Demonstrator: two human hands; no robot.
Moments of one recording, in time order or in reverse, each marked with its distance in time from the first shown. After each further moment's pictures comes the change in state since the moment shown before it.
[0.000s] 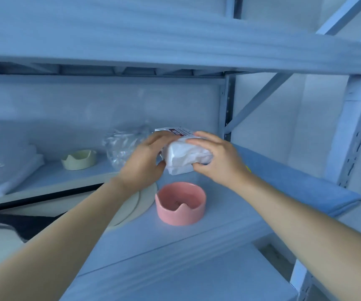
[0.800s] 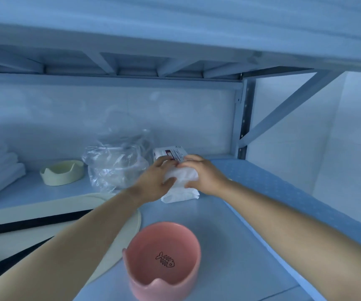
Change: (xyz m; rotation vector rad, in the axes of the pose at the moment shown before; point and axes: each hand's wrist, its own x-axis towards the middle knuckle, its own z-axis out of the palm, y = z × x) left_hand 0.056 -0.120 0.109 0.126 -0.281 -0.340; right_hand 0.097 0.140 0.090 -0.022 -0.493 0.050
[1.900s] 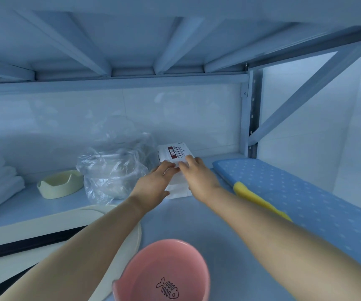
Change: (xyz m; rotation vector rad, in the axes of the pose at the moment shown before) left_hand 0.021 -0.043 0.024 0.485 0.009 0.059; right_hand 0.037 0.004 0.038 -0.526 0.044 0.069
